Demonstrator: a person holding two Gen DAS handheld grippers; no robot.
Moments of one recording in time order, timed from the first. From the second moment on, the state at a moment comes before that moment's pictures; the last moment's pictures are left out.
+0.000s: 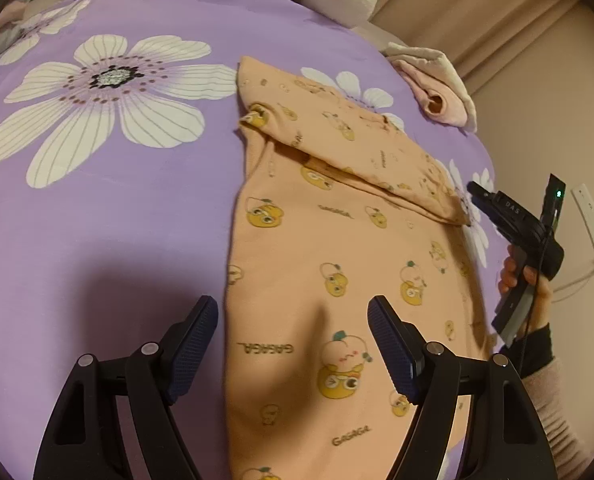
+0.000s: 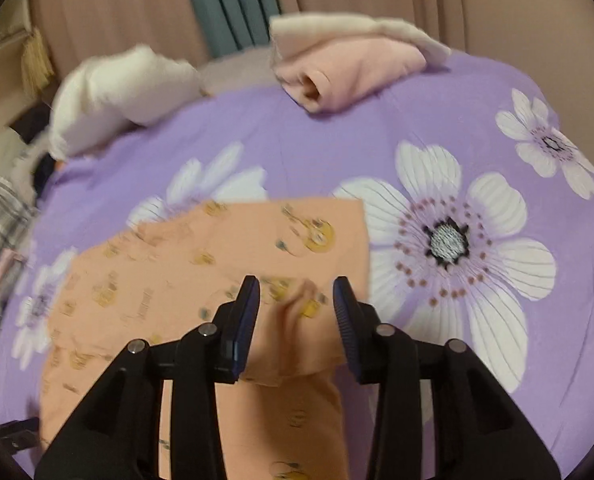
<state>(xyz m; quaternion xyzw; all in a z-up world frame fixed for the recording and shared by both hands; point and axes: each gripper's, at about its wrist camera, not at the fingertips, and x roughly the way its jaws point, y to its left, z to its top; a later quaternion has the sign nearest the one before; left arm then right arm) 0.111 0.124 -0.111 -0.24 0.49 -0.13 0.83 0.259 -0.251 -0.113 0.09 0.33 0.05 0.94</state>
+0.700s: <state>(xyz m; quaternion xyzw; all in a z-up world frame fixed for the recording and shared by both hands) 0.053 0.141 -0.117 -0.29 0.50 -0.15 0.80 0.121 -0.287 -0.142 0.13 0.39 0.13 0.90</state>
